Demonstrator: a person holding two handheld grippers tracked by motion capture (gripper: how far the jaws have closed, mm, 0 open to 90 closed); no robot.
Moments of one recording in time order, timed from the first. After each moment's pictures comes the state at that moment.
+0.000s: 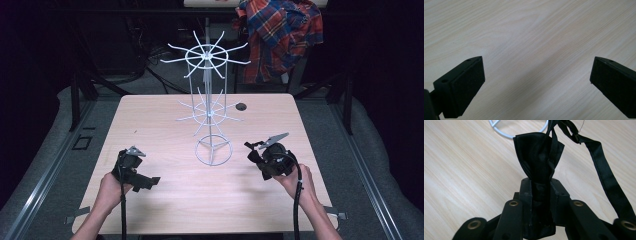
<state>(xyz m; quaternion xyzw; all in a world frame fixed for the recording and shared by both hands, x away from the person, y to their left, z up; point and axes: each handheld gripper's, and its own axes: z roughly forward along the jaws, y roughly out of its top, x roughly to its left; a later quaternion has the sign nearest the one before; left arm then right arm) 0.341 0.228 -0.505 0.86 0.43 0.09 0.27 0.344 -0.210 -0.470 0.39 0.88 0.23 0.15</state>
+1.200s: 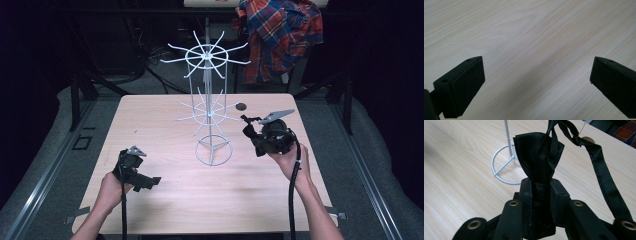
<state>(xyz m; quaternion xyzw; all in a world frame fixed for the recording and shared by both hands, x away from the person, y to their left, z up) 0.344 0.227 -0.506 0.86 0.42 0.08 0.27 0.368 -0.200 -0.413 0.40 0.84 0.32 0.18</state>
